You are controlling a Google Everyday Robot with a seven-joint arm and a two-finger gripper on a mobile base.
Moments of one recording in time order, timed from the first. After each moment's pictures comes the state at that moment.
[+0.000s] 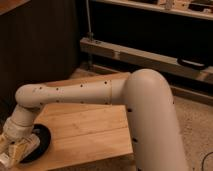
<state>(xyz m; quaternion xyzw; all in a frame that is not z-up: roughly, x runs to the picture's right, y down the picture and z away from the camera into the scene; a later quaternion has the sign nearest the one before) -0.391 0.245 0.553 -0.41 -0.53 -0.27 0.69</state>
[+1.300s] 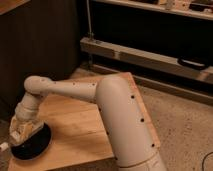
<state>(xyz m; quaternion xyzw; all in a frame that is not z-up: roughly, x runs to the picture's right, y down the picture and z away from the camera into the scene) -0.428 0.194 0.688 -0.40 -0.52 -0.27 0.70</state>
